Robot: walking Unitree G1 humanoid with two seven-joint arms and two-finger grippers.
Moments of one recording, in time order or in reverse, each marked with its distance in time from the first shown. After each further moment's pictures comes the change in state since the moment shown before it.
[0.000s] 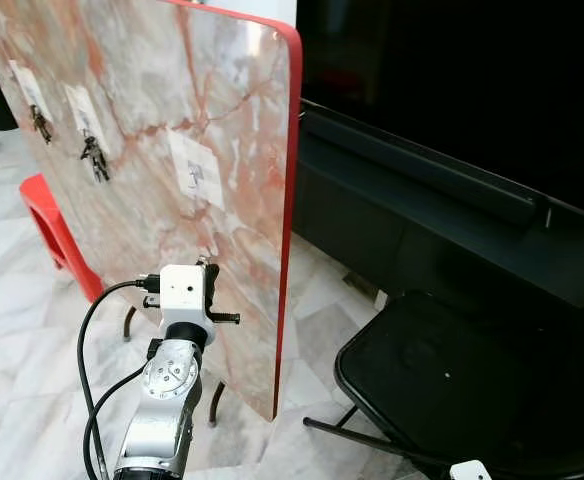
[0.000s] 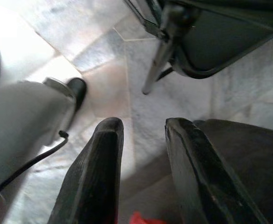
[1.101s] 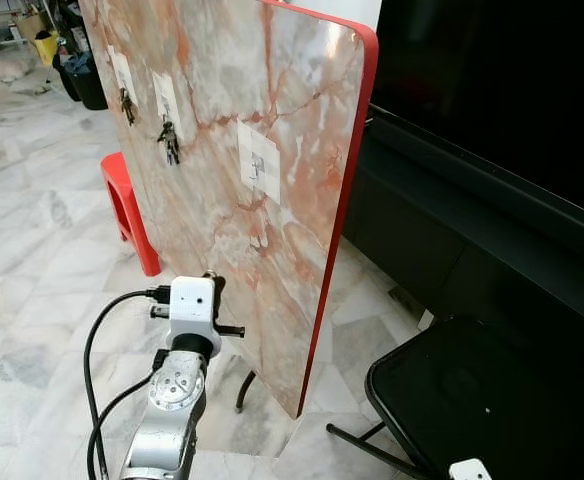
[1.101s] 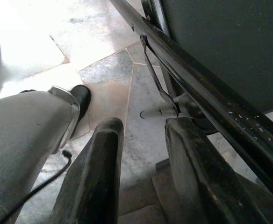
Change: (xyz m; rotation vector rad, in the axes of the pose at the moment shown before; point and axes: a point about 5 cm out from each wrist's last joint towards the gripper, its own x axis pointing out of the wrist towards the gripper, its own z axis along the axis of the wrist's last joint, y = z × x) left arm -0.006 -0.004 -0.008 0.035 0.019 -0.014; right arm 0.001 0.003 0.005 -0.009 -0.018 0.005
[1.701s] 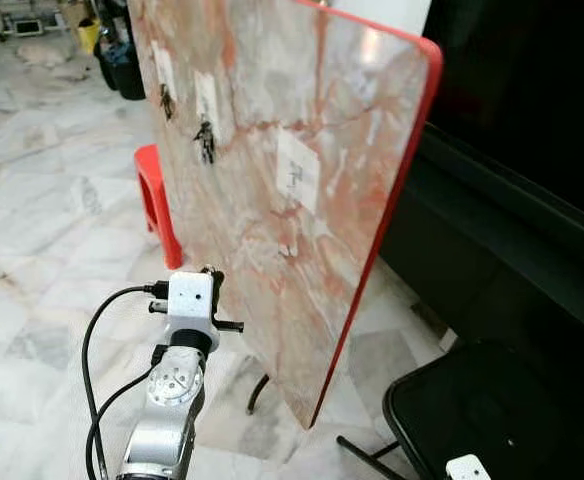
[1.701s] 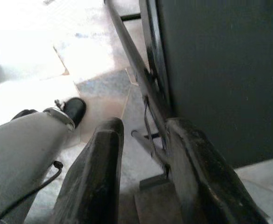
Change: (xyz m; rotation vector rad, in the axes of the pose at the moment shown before) left arm 0.002 0.001 0.002 0.008 -0.012 -0.002; right arm 0.000 0.000 0.008 -0.040 -0.016 -0.002
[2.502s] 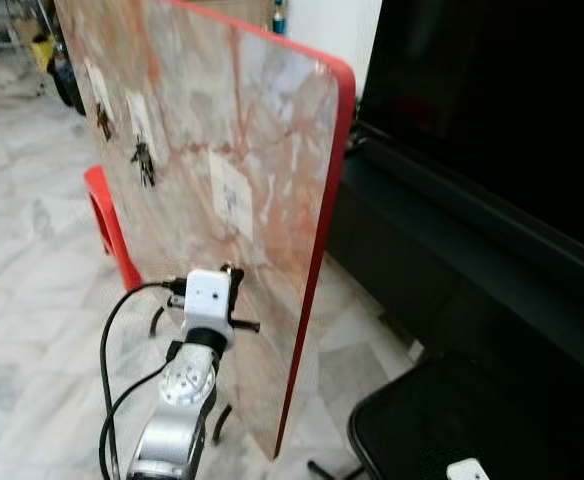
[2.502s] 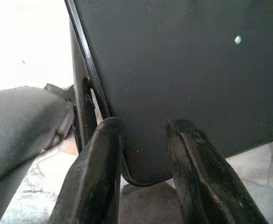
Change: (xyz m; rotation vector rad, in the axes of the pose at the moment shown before) left arm -0.001 -0.012 0.008 -0.002 -0.043 -0.096; right arm 0.000 0.001 -0.007 -0.002 0.016 0.003
